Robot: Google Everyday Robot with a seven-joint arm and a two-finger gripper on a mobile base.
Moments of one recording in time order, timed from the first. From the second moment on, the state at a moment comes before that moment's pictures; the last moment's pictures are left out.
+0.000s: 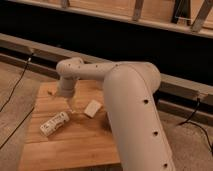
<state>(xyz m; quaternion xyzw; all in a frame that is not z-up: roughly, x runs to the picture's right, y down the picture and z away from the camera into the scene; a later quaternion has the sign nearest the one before) -0.246 0.102 0.813 -0.37 0.24 0.78 0.45</state>
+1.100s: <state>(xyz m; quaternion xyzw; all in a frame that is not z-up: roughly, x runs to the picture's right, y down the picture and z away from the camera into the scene) -0.287 0.157 0.803 -0.33 0.26 0.74 0.53</state>
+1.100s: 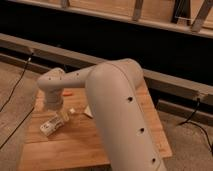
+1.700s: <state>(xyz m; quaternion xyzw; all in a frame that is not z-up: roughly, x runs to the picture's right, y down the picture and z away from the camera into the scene) -0.286 0.158 0.805 -0.33 0.26 0.74 0.53</state>
